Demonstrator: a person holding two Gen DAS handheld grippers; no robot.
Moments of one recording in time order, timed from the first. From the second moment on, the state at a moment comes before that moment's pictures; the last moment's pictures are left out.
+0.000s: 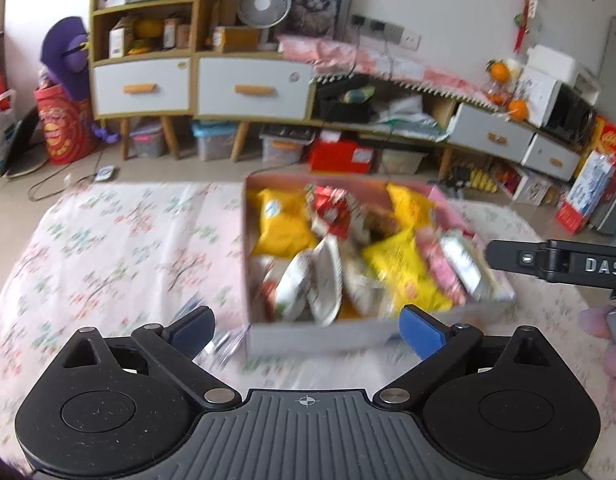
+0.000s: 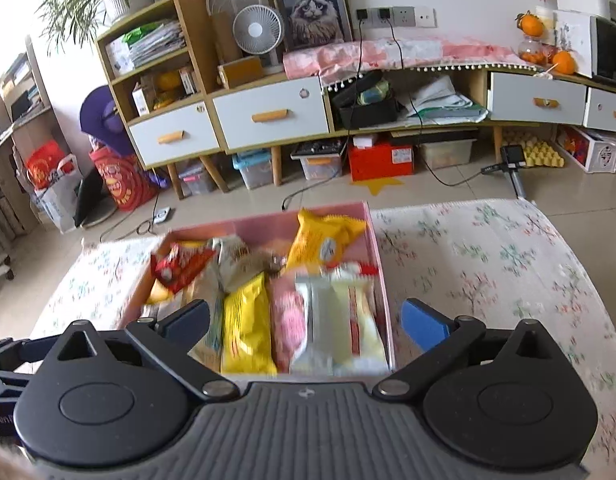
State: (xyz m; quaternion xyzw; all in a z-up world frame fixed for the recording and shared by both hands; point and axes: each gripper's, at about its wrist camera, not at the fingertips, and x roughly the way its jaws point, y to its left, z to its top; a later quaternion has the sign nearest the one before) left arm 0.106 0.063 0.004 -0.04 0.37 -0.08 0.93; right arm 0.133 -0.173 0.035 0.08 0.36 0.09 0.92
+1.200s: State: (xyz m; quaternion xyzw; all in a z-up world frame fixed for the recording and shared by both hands) left arm 0.111 0.145 -0.040 -0.04 0.37 0.05 0.93; right arm 0.086 -0.161 -0.018 -0.07 0.39 0.08 0.92
